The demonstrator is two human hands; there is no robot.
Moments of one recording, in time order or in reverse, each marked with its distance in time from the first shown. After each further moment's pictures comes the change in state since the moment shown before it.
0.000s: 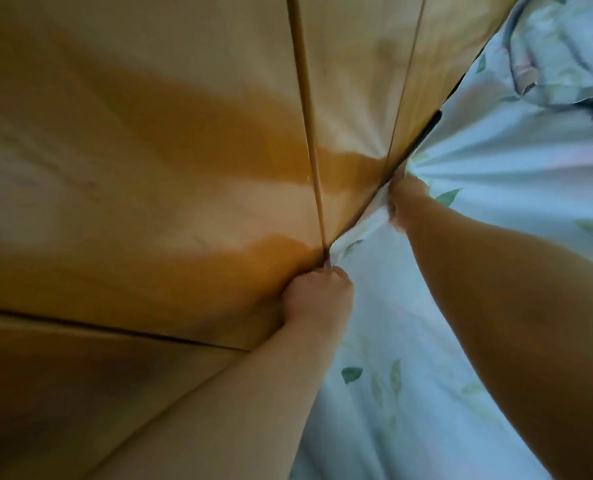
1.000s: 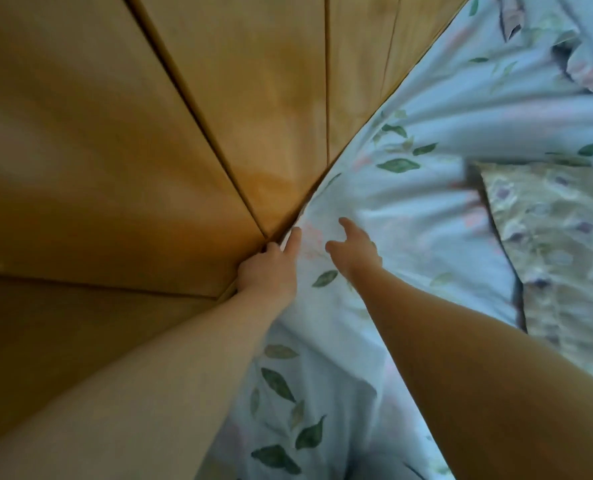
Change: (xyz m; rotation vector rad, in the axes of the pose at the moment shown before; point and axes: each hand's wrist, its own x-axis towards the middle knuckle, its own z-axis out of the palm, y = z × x) left_hand -0.085 -0.019 0.109 -0.177 -0.038 -0.181; right_hand -0.152 0.189 -0.019 -0.816 -0.167 -0.273
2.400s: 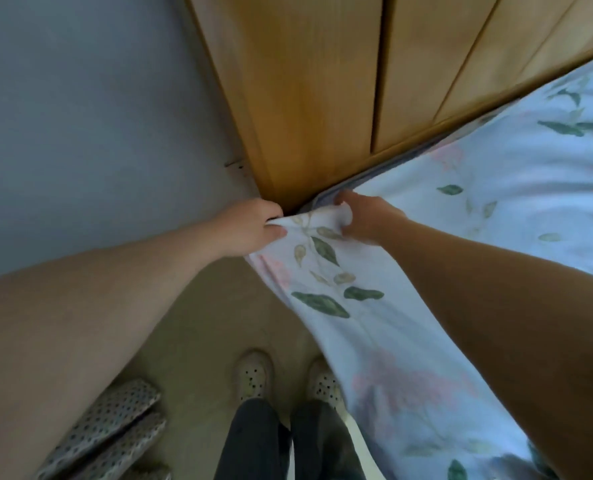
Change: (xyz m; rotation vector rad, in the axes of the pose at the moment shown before) left_hand -0.239 -0.156 0.090 -0.682 -0.023 -0.152; right_hand -0.168 -0.024 0.130 -0.907 -0.375 -0.497
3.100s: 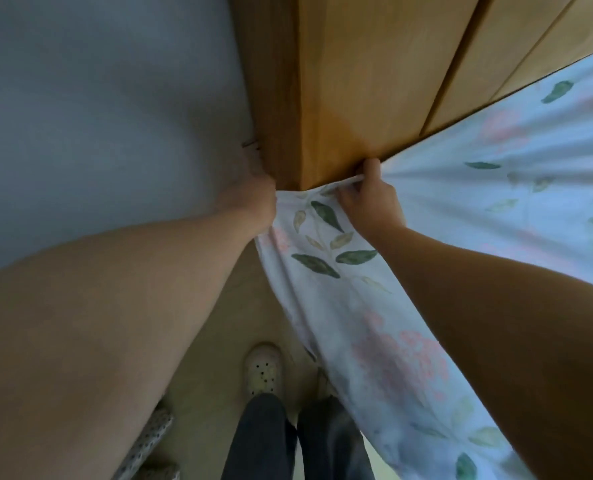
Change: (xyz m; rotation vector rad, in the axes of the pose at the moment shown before) left_hand 0.050 -0.063 0.015 0.315 0.198 -0.209; right_hand 0.031 -0.056 0.045 0.451 0.398 0.081
